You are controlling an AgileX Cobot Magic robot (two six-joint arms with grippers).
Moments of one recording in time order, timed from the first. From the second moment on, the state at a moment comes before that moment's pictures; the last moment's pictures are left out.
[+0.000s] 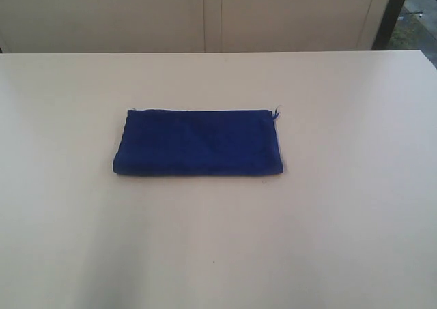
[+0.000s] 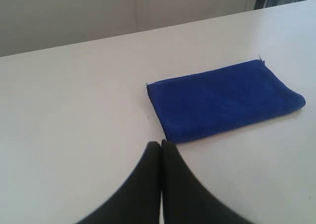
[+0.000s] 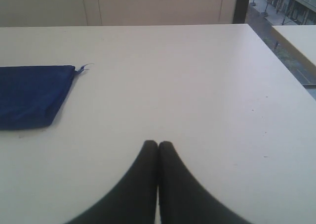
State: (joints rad) left arm -0.01 0.34 -0.53 -0.52 0.71 0.52; right arm -0.15 0.01 0.00 0.07 0.34 -0.02
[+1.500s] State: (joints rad) left arm -0.02 0.34 -0.30 -0.17 0.58 0.13; right arm -0.15 0.01 0.00 0.07 0.35 -0.02
